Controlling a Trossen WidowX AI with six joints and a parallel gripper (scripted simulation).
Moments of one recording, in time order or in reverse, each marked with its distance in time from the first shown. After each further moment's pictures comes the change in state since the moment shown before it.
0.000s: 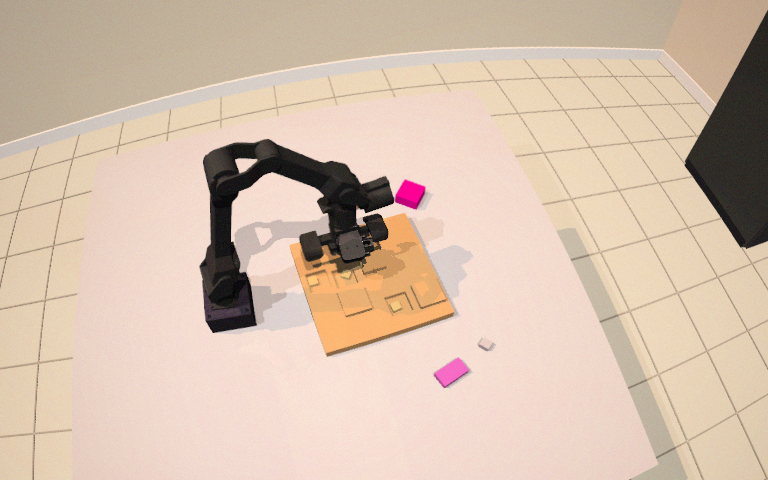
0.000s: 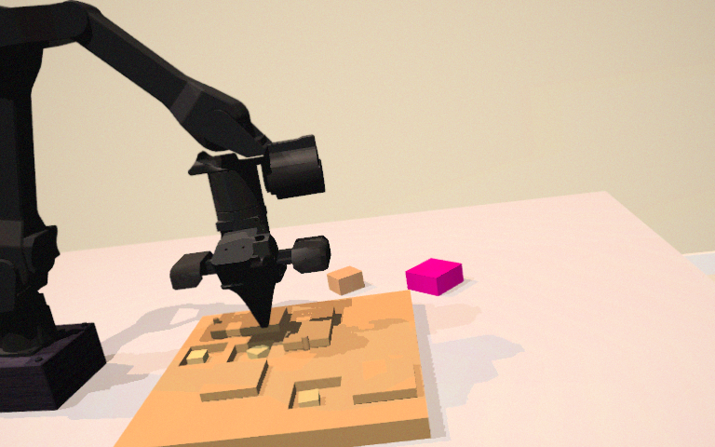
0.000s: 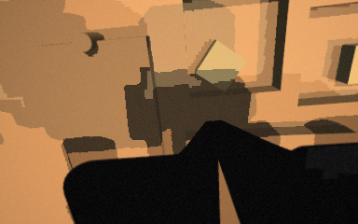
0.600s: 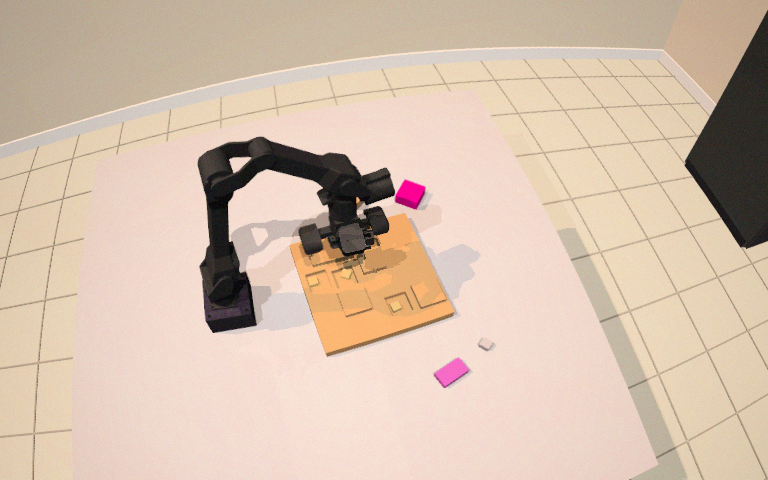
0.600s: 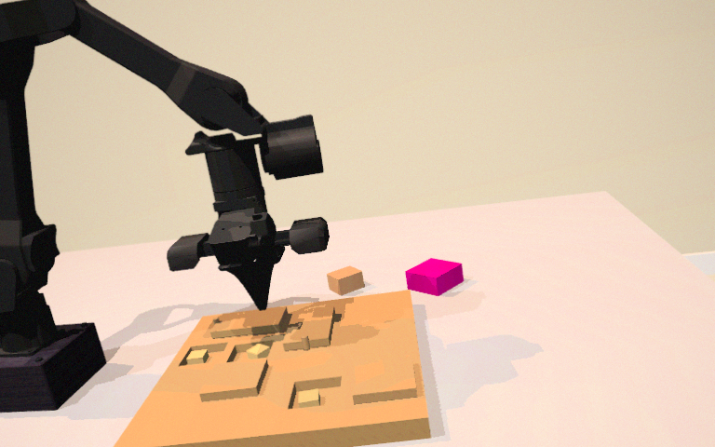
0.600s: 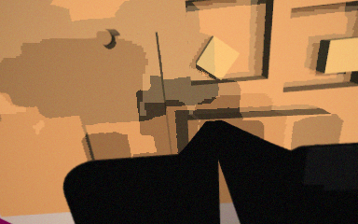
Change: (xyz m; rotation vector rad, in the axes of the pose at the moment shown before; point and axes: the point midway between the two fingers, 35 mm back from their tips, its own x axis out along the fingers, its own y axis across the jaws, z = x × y) arm -0.023 0.002 -0.001 0.000 0.000 0.000
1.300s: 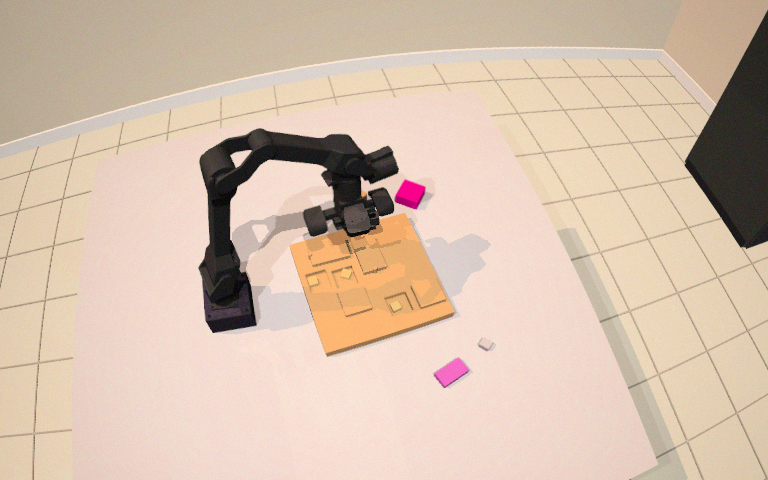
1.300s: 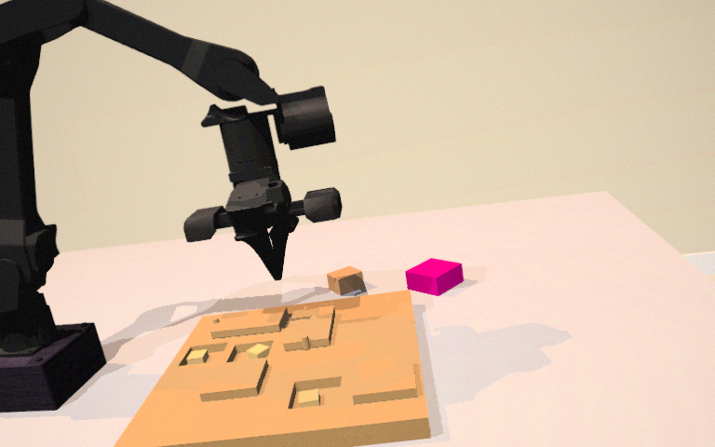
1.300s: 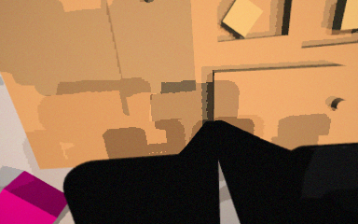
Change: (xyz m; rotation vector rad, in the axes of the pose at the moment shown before) arm -0.028 0.020 -0.024 -0.003 0.005 0.020
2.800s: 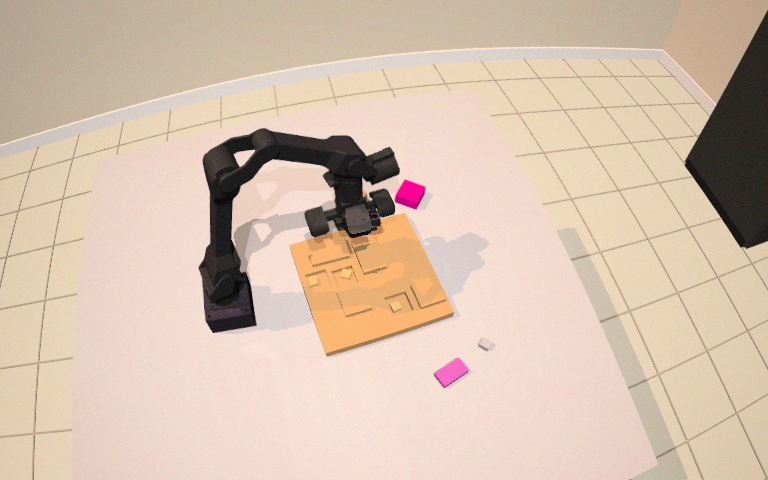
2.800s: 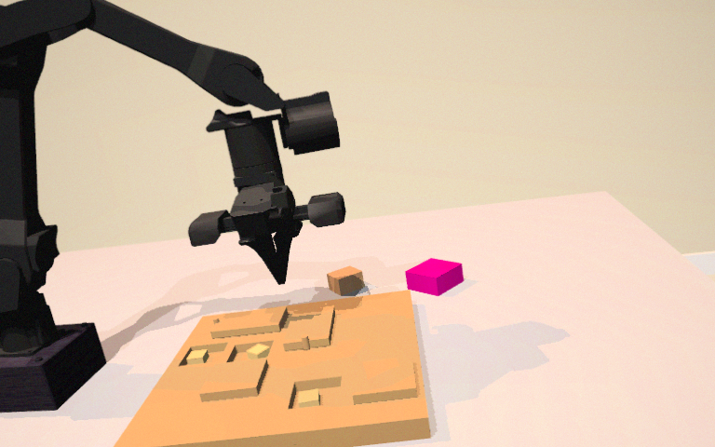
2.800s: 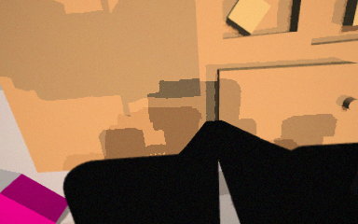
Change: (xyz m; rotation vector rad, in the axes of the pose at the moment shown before) arm 0.006 0.003 -0.002 0.003 0.000 -0.002
